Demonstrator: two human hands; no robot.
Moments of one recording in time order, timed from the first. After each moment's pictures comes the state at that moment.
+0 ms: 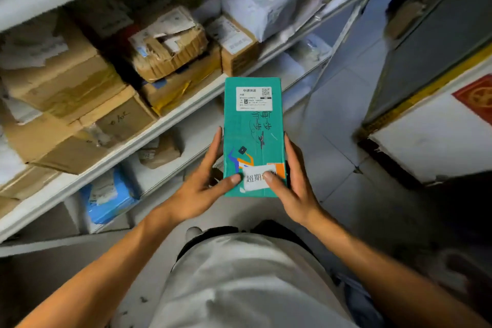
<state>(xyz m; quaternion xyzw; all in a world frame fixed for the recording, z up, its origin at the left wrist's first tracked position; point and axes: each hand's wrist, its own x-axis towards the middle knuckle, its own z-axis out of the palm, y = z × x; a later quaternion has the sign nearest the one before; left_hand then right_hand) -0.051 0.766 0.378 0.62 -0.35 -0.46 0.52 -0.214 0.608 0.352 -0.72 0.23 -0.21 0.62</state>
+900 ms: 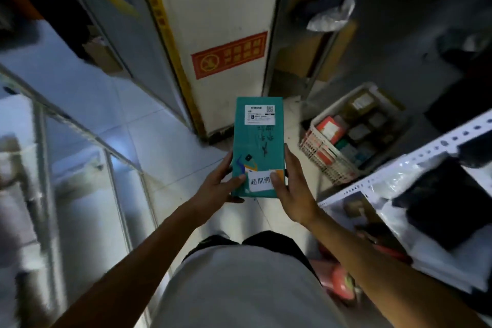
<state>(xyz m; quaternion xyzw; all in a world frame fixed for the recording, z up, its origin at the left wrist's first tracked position) -0.181 0.345 0.354 0.40 -0.53 -0.74 0.12 -0.356 0.459 0.337 -0.48 0.67 -0.50 0.26</state>
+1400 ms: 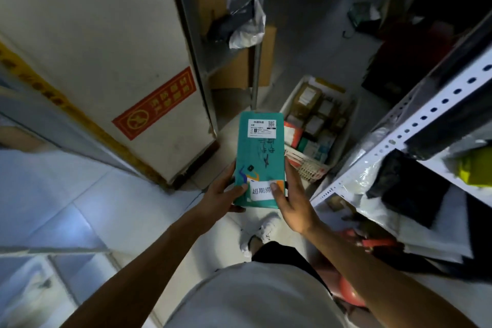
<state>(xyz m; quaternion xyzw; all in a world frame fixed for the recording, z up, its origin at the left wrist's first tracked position) -0.350 0.258 0.339 0.30 -0.61 -0.73 -0.04 -0.476 0.429 0.309 -0.35 0.75 -0.53 0.18</state>
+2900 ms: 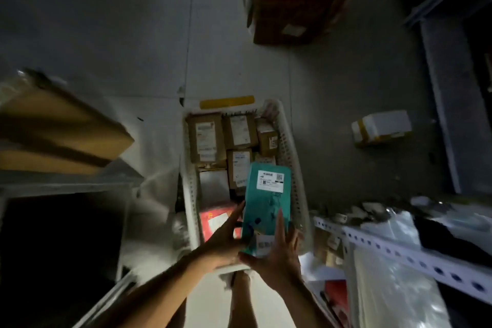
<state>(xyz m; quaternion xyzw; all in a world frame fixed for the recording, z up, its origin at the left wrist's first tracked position) -1.045 0.162 0.020 0.15 -0.61 -0.58 -0.51 -0.982 0.315 0.030 0.24 0.84 -0.40 0.28</state>
